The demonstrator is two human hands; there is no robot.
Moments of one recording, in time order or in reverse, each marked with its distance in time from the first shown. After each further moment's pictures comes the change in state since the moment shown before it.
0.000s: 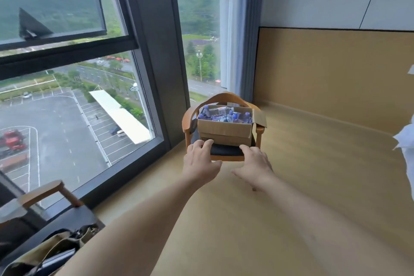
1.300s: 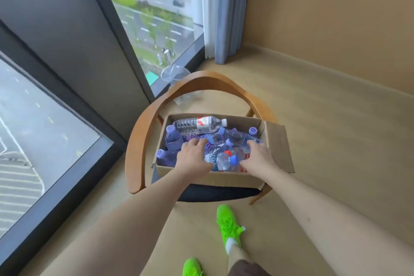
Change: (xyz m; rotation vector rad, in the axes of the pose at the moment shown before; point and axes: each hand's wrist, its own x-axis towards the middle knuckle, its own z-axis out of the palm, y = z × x) left_hand 0.656 -0.077 0.251 0.084 -0.521 -0.027; right_hand 0.692 0.110 0.086 0.037 -0.249 0.384
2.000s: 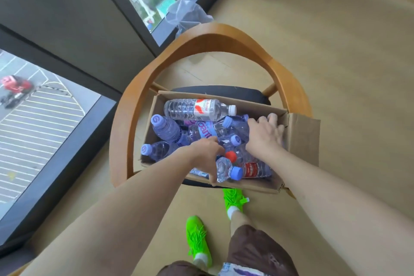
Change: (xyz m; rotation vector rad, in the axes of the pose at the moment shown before) left_hand 0.133 0.006 0.049 0.255 -0.729 0.172; right_hand 0.168 0.007 0.032 -0.504 -0.103 -0.158
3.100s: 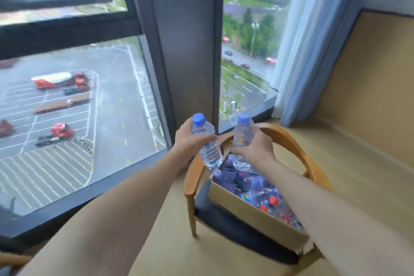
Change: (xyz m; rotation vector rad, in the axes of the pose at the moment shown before) left_hand -0.356 -0.042 0.029 -1.242 1.399 -0.082; right_hand -0.239 -0.184 -0.153 0.778 0.384 -0.448
